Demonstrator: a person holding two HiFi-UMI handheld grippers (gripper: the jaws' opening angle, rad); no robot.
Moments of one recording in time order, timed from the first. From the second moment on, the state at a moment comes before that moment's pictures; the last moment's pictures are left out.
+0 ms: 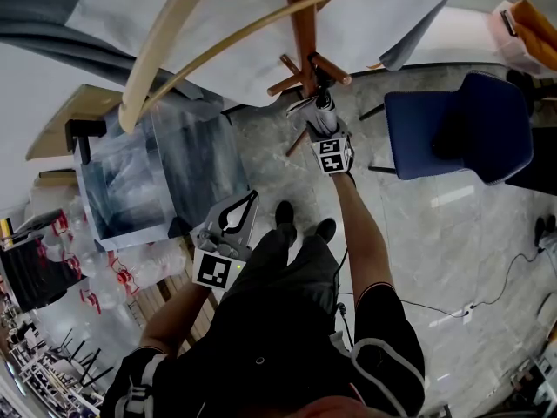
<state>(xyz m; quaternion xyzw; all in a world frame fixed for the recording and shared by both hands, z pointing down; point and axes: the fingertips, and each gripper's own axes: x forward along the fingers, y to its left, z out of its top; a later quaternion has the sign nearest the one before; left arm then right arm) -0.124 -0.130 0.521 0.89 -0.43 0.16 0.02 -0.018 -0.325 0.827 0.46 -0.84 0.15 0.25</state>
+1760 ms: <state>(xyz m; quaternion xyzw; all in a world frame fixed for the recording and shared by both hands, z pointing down) -0.104 -0.133 0.496 0.89 -0.43 0.13 0.00 0.048 -0.257 0.716 0.52 -0.83 0.13 0.18</state>
